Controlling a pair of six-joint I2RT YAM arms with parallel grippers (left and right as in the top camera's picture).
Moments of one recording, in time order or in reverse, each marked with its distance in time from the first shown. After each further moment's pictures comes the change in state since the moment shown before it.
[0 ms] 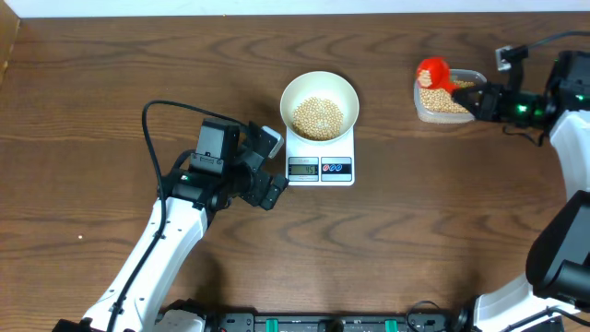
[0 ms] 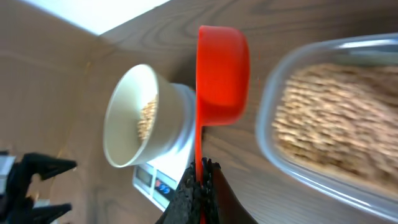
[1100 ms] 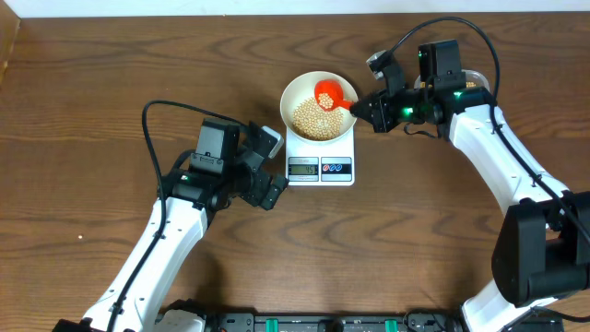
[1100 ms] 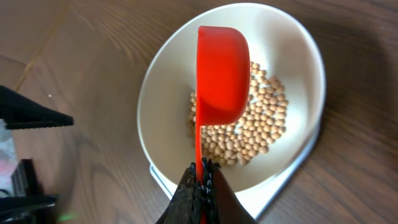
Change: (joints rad) left arm 0.000 0.000 0.000 0.000 0.000 0.000; right arm 0.492 0.000 0.000 0.109 0.249 0.003
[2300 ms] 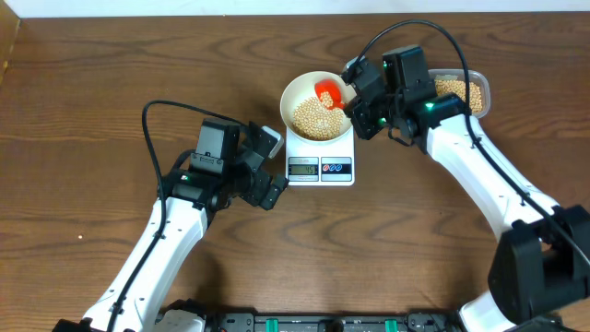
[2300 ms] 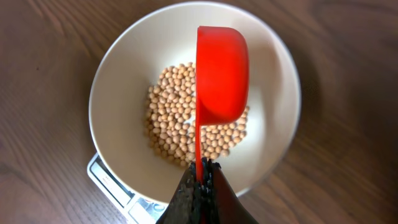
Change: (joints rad) left arm 0.000 0.000 0.000 0.000 0.000 0.000; right arm 0.156 -0.064 0.000 -0.007 0.400 -0.109
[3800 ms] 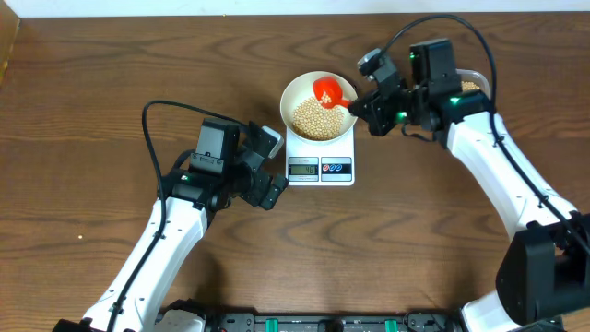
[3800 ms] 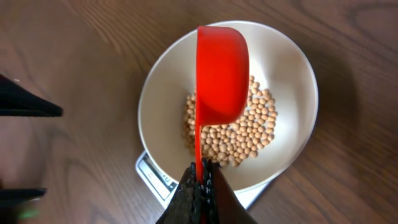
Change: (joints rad) left arm 0.000 0.000 0.000 0.000 0.000 0.000; right arm -0.110 -0.016 0.000 -0.019 -0.293 0.026
